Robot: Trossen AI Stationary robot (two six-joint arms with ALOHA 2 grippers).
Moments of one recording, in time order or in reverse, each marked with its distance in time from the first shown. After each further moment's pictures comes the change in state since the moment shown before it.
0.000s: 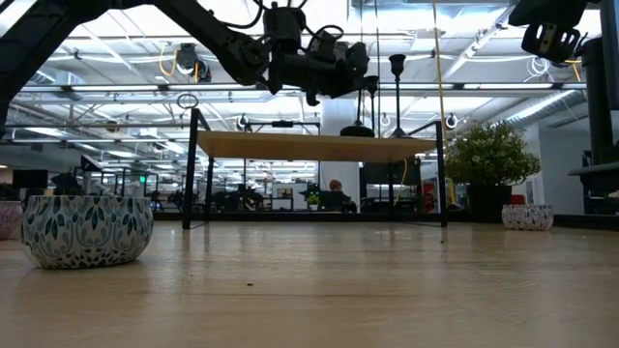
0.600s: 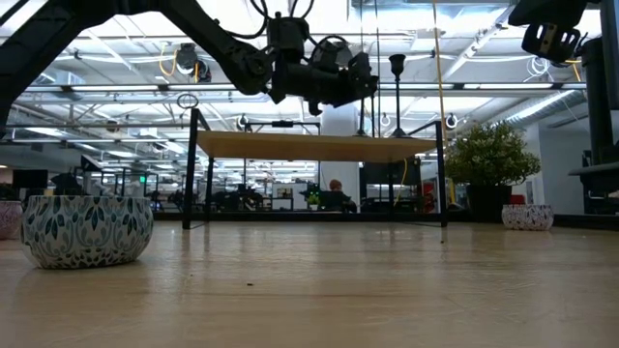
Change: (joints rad) left arm 0.004 0.041 -0.001 0.037 -0.002 -0.022; right arm 0.000 0.000 0.000 -0.001 0.002 0.006
